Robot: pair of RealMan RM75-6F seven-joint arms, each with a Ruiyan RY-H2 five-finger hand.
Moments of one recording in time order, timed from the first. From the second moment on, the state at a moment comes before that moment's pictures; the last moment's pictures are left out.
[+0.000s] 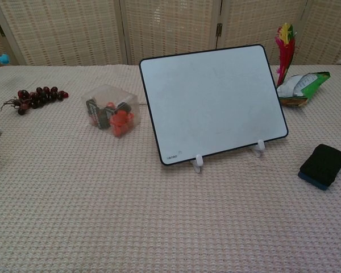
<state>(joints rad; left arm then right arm) -0.13 -1.14 -0.01 -1.61 1.48 1.42 0.11 0.22 -1.16 -0.01 -1.74 -1.38 1.22 -0.68</state>
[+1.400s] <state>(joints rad) -0.13 -1.14 -0.02 -1.60 1.48 1.41 0.11 0.46 -1.40 0.01 -1.55 -1.15 1.04 -0.92</state>
